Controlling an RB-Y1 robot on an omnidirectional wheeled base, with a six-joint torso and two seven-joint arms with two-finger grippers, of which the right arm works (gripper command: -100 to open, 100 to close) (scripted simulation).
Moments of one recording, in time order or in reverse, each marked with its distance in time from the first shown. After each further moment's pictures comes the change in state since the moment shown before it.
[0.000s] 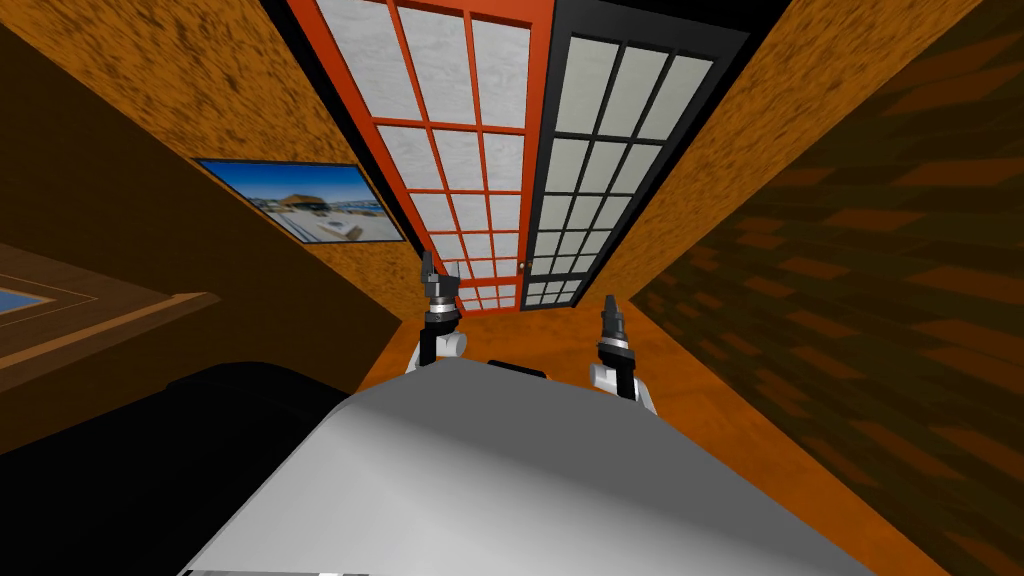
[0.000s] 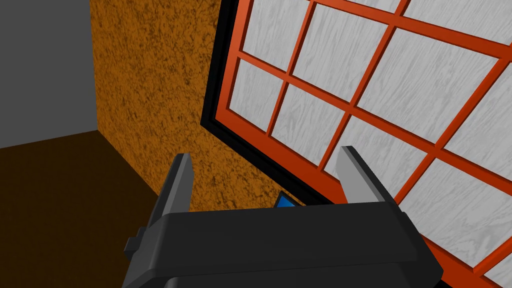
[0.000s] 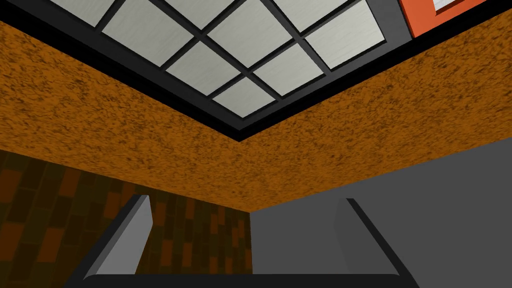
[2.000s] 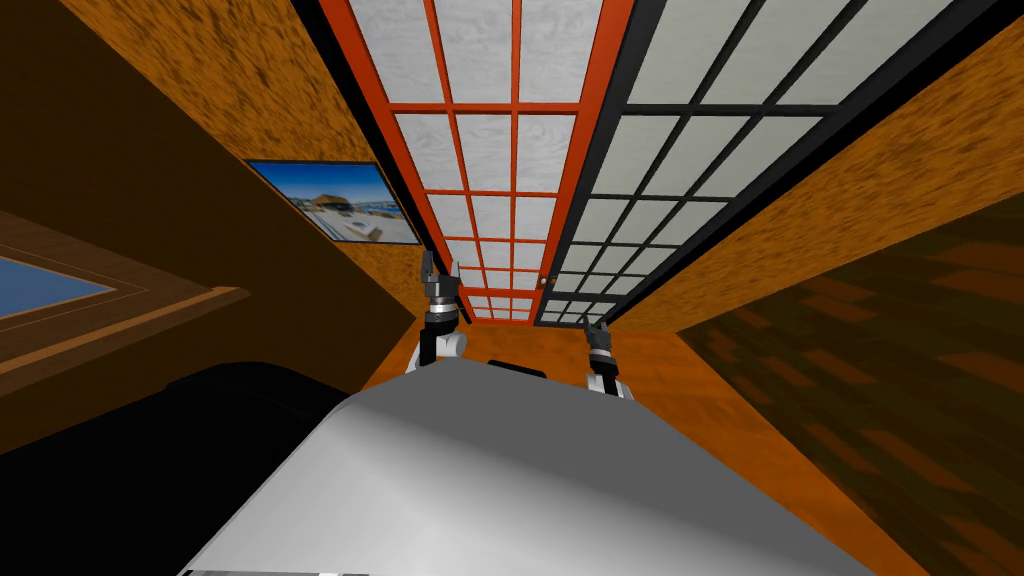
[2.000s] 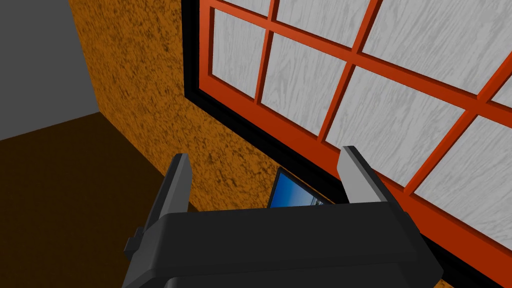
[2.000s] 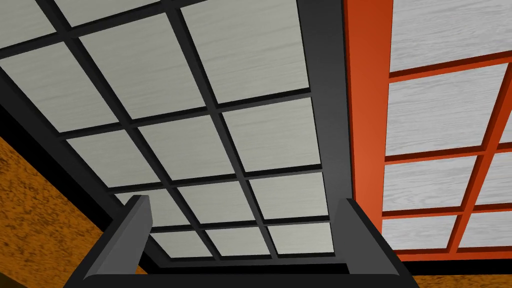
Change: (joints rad) arm -0.160 -0.029 -0.111 0.575 0.171 -0.192 0.417
